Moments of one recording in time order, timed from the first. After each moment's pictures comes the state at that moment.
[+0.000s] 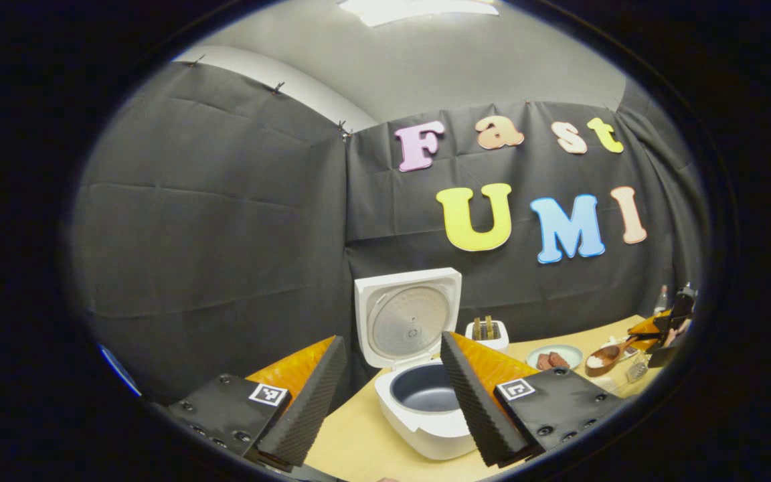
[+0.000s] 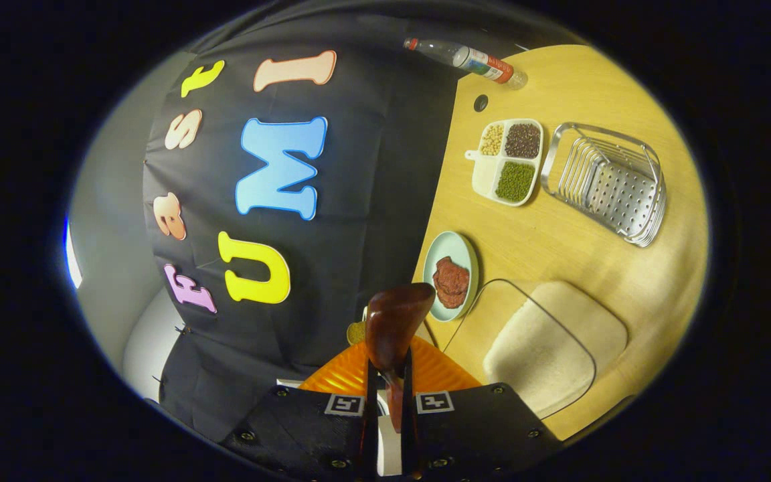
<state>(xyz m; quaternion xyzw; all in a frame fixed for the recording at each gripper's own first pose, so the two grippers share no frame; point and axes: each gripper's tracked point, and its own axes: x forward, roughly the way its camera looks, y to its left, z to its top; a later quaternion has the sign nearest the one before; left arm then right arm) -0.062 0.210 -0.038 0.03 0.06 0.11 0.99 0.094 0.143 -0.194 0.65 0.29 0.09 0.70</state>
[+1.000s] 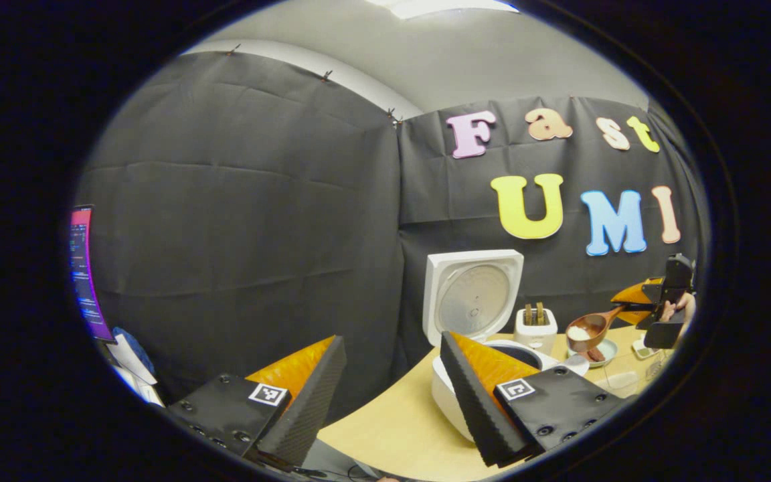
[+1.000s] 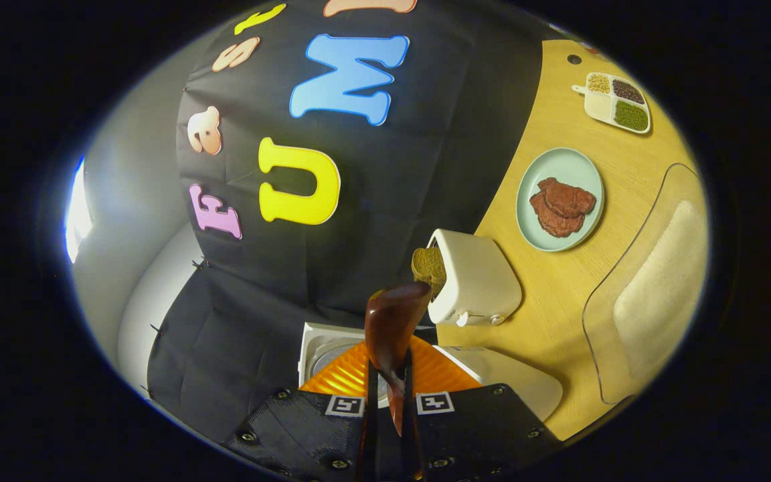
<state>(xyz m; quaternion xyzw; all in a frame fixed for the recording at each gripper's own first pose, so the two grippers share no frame) -0.118 0.297 -0.068 0.01 0.08 0.22 0.97 0.111 0.334 -0.129 0.58 0.32 0.24 0.71</state>
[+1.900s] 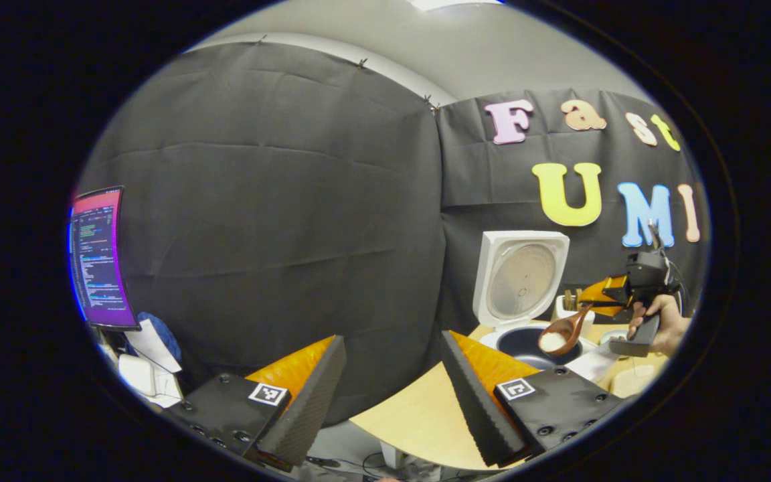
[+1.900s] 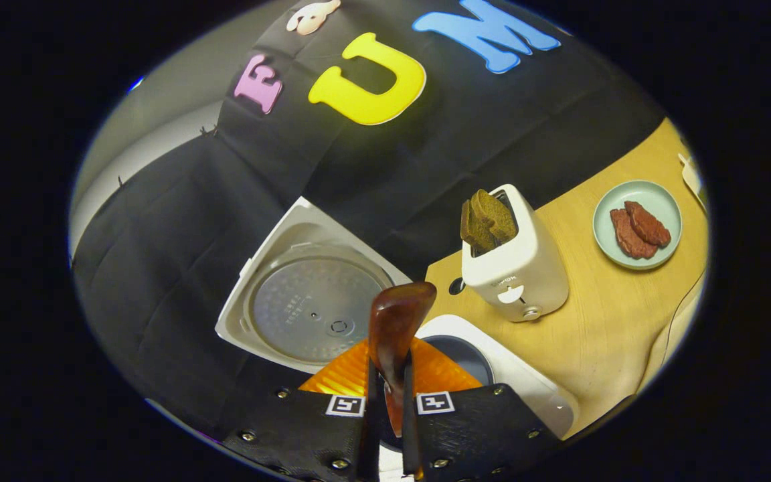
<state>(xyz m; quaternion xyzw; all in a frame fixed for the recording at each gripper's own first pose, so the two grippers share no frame) -0.167 0.349 -0.096 0.00 0.11 0.29 0.95 0.090 0.488 -0.152 0.33 0.33 0.33 0.82</state>
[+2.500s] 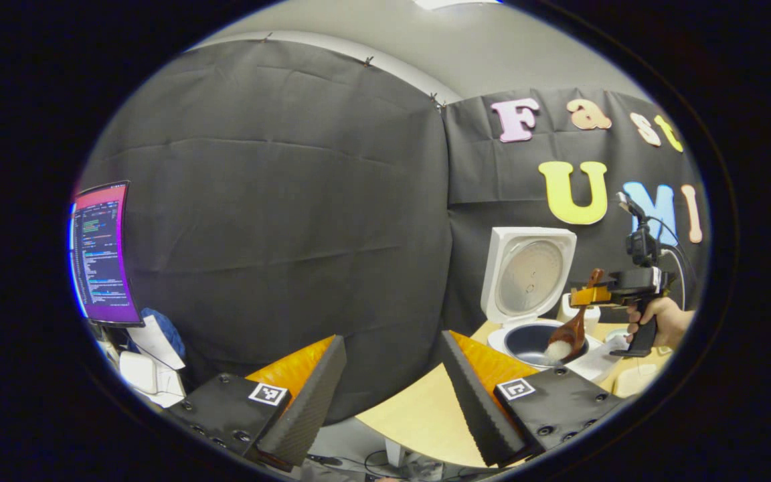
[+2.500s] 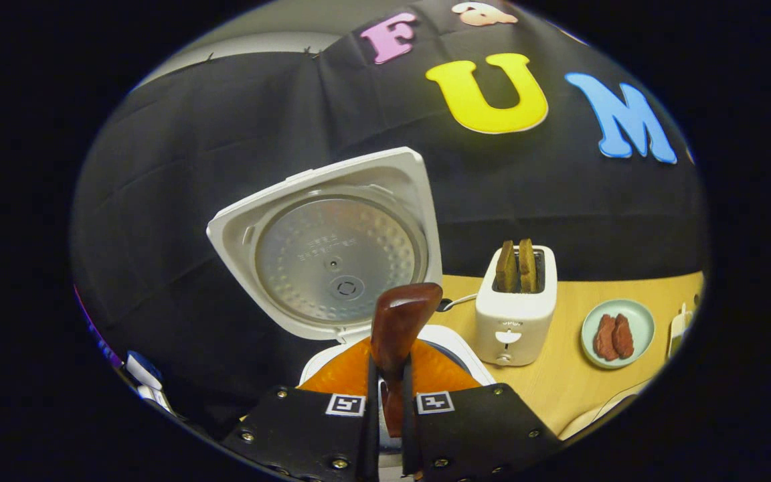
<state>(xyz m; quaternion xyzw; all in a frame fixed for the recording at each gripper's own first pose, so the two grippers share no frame) -0.175 0.355 -0.100 -0.01 0.11 0.30 0.95 0.072 0.514 -0.145 0.07 0.24 0.39 0.88</state>
